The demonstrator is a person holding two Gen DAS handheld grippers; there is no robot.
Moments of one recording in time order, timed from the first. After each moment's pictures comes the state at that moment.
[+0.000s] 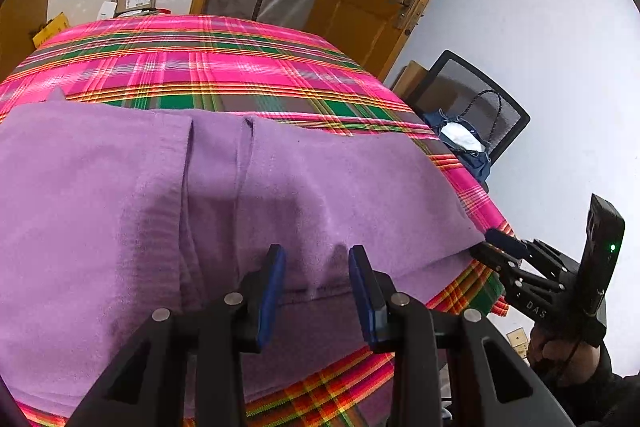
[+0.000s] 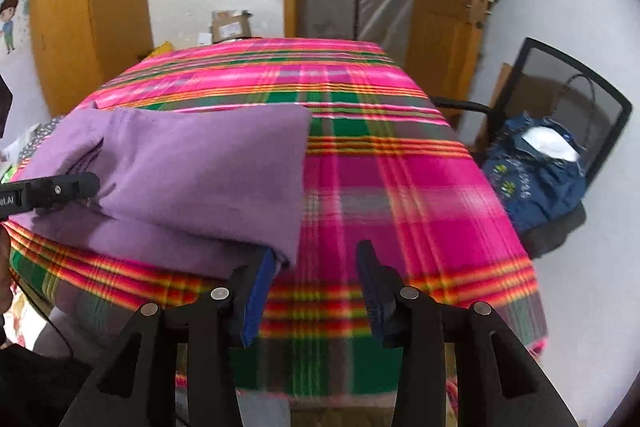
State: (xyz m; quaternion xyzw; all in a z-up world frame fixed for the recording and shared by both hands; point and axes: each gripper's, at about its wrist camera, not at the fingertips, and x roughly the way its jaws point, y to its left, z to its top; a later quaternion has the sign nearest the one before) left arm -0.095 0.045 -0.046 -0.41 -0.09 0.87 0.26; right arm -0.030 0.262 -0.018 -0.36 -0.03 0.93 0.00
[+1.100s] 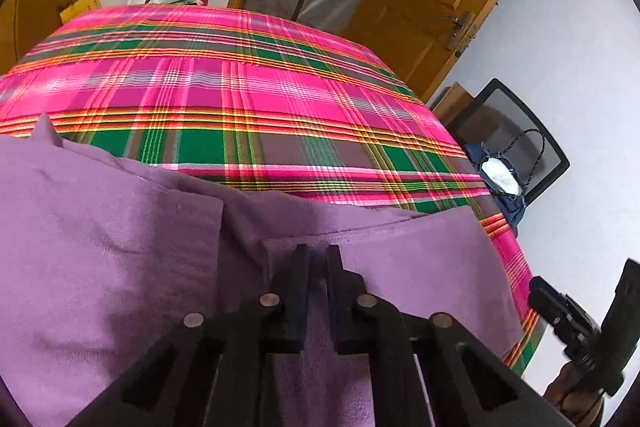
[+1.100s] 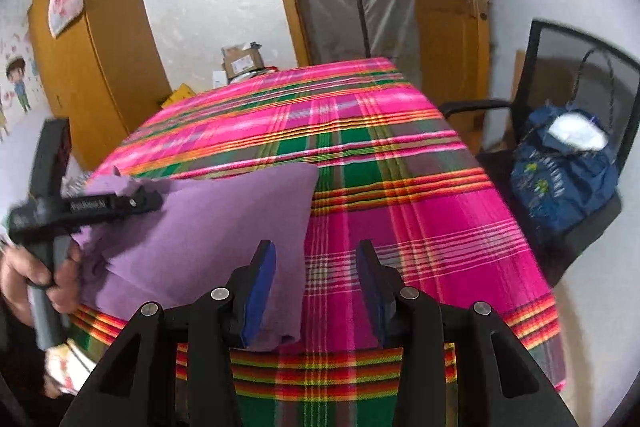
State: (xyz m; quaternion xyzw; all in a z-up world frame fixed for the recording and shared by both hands) left arm -0.180 0.047 -0.044 -0.43 -0.12 0.87 0.19; right arm -0.065 0.296 0.006 -0.33 0.10 0.94 -0.08
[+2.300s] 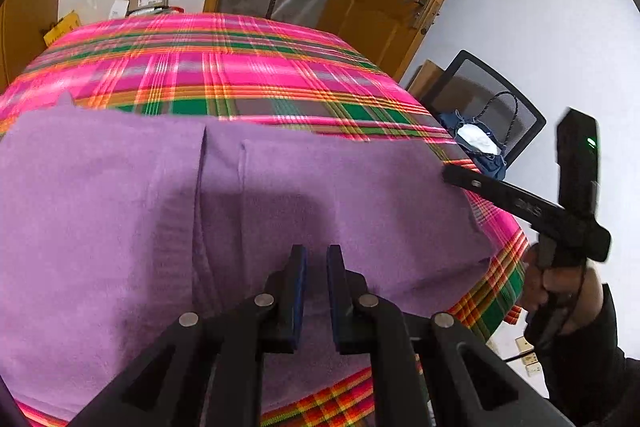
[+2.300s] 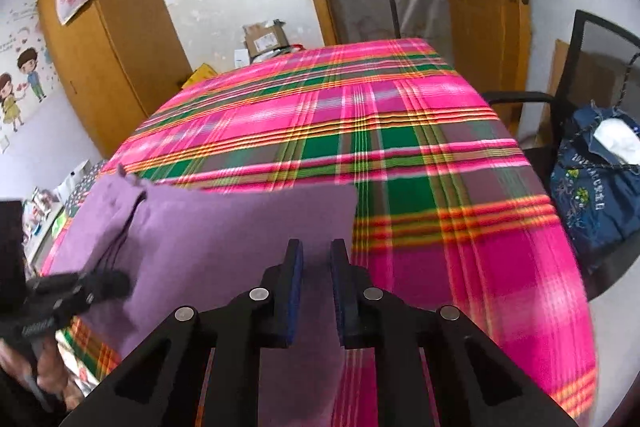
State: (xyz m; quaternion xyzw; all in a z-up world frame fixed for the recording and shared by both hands) left arm -0.107 0.046 -0.036 -0.42 -0.07 0.88 0.23; right arm -0.145 0.268 -0.002 -0.37 0.08 0.92 -0.12
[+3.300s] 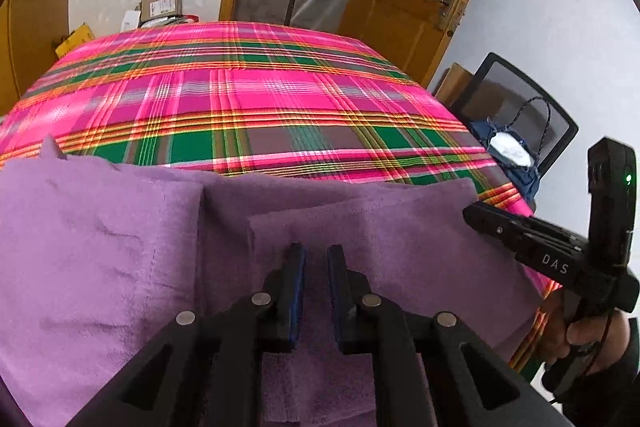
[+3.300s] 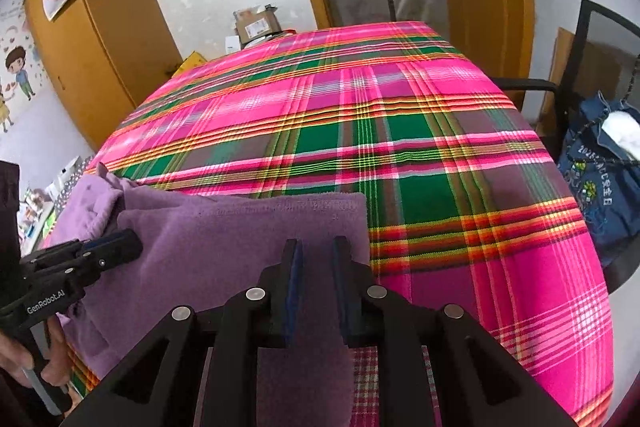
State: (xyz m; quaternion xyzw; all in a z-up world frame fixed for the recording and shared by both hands) left arm -0.159 0.060 -0.045 -0.42 -0.06 0.89 0.19; right arm -0.163 0.258 -0.015 -0.39 0.08 0.91 -0.11
